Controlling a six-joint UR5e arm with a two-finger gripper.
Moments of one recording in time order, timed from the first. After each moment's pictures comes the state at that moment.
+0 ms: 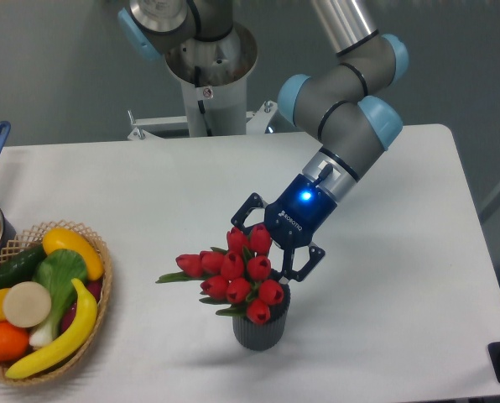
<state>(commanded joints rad) 2.69 -1.95 -1.82 -0.71 0.41 1.24</state>
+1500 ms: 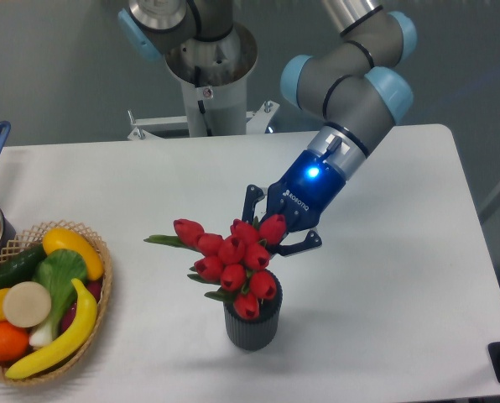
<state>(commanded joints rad) 2.70 -1.86 -1.75 -0.71 0.37 1.10</state>
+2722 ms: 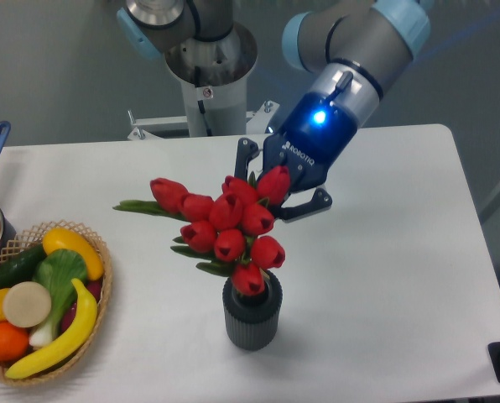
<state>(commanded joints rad) 2.68 -1.79 -1.55 -0.71 0.37 0.80</state>
